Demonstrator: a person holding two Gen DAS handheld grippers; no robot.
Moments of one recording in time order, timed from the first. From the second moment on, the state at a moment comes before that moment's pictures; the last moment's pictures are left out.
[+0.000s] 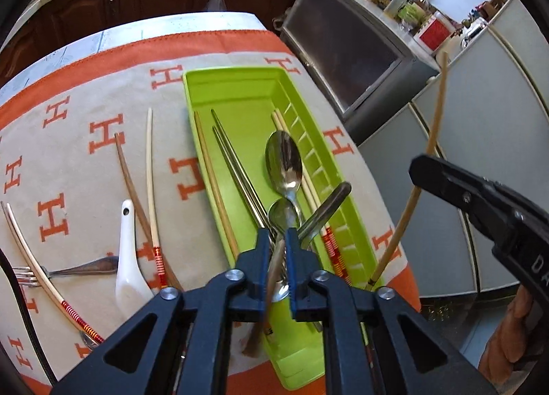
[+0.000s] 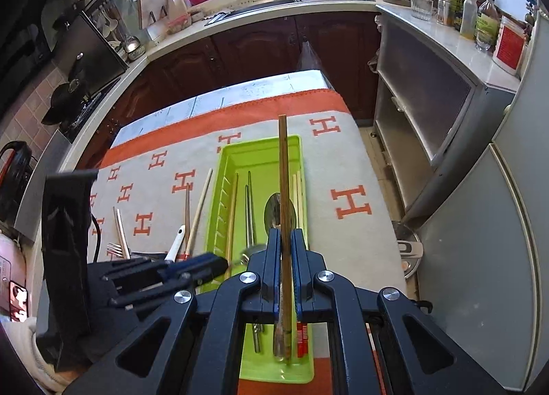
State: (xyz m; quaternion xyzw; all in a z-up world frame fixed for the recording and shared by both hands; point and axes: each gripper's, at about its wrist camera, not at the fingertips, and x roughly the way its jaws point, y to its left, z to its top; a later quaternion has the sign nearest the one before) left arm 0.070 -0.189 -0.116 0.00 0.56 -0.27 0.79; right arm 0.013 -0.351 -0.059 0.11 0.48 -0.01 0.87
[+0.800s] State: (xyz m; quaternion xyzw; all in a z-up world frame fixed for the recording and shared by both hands) left arm 0.043 -0.011 -0.097 -0.02 0.53 -0.15 0.84; right arm 0.064 -0.316 -0.097 0.11 0.49 -0.01 0.87
